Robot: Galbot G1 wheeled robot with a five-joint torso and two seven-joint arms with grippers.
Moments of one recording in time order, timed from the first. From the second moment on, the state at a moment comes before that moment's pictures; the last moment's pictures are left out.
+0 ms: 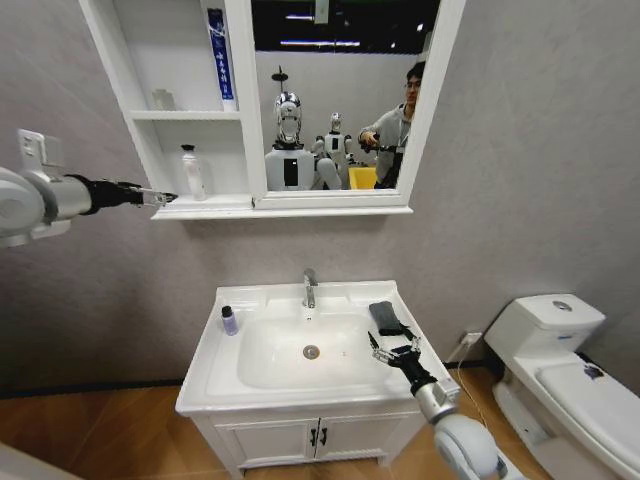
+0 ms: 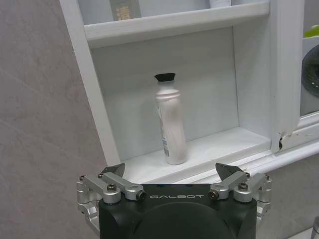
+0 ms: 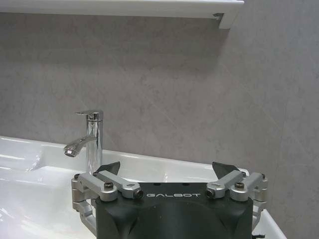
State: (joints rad) left arm 1.90 0.09 -1.68 -1.85 -1.59 0.55 -0.12; right arm -1.58 0.99 0.46 2.04 0.39 0.09 0.08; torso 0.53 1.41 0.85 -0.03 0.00
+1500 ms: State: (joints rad) left arm 1.89 -1.48 -1.40 -2.29 -0.21 -0.13 0.29; right arm -1.79 1.21 0.52 2.10 0.30 0.12 0.18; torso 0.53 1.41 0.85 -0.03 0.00
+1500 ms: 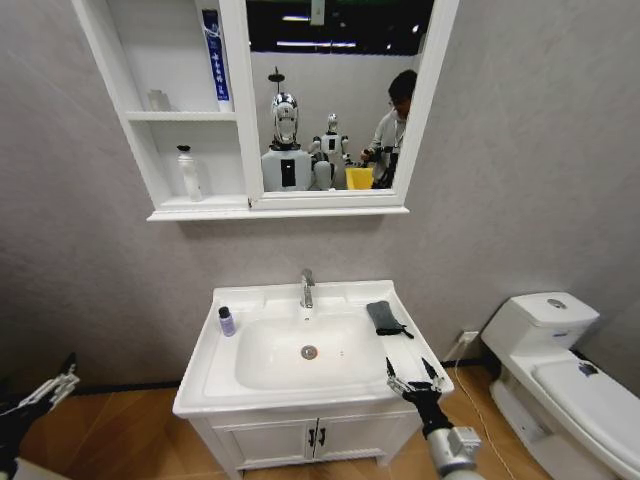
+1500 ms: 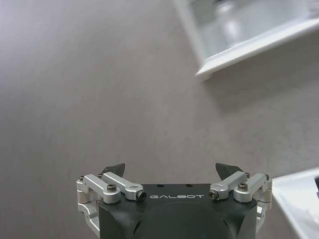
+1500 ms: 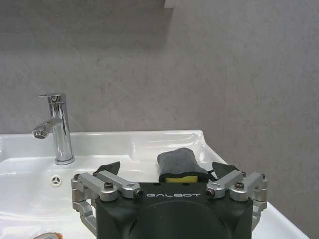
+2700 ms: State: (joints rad) left arm 1.74 -1.40 -0.78 -2.06 -0.23 0.09 0.01; right arm -1.73 1.20 0.47 2.04 0.29 0.08 0.20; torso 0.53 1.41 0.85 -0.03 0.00
